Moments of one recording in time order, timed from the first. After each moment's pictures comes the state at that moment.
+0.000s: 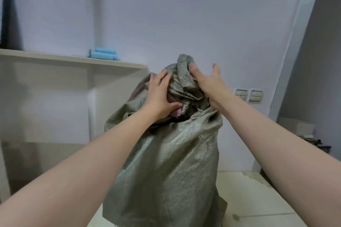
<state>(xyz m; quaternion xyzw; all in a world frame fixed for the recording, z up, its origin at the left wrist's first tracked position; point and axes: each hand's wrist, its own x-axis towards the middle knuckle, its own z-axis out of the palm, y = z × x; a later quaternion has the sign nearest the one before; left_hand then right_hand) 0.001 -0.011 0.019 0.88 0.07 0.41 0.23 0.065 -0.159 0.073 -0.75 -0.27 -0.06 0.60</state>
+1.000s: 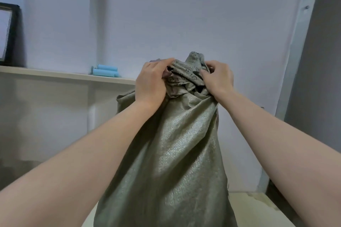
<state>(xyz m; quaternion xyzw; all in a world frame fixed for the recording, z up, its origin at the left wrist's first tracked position) -0.009 0.003 0.094 0.77 0.04 0.63 0.10 0.105 -0.142 0.134 -0.77 -0.28 -0.32 0.47</state>
